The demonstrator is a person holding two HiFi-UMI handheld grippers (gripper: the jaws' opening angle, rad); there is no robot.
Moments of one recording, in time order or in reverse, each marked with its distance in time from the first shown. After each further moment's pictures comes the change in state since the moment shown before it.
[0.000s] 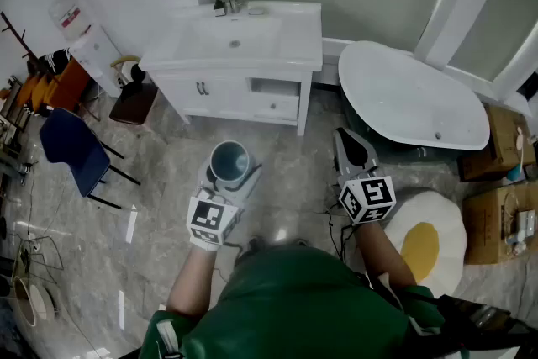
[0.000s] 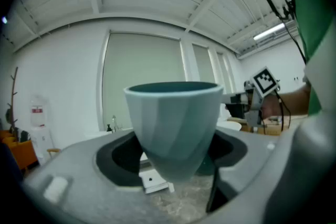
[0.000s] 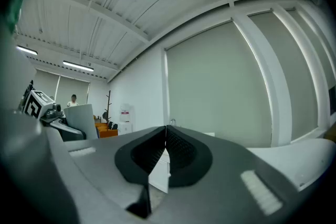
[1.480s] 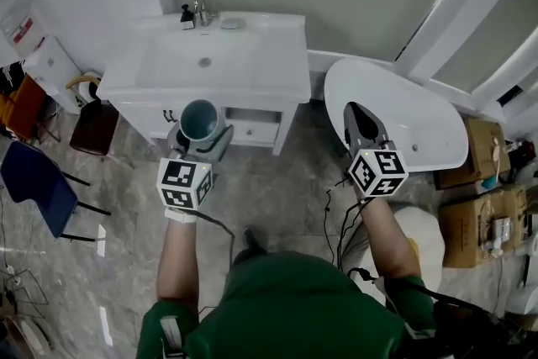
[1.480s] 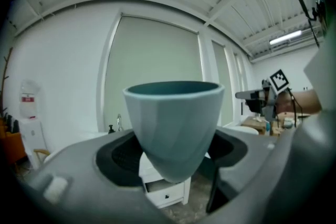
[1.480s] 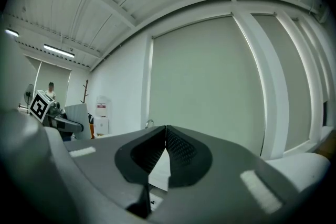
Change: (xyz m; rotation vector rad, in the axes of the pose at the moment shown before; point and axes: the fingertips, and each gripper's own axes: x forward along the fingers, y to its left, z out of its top) left arm 0.220 0.251 0.010 -0.090 0.020 0.016; right arm 0.243 -0.133 0.036 -0.038 0.048 -0.166
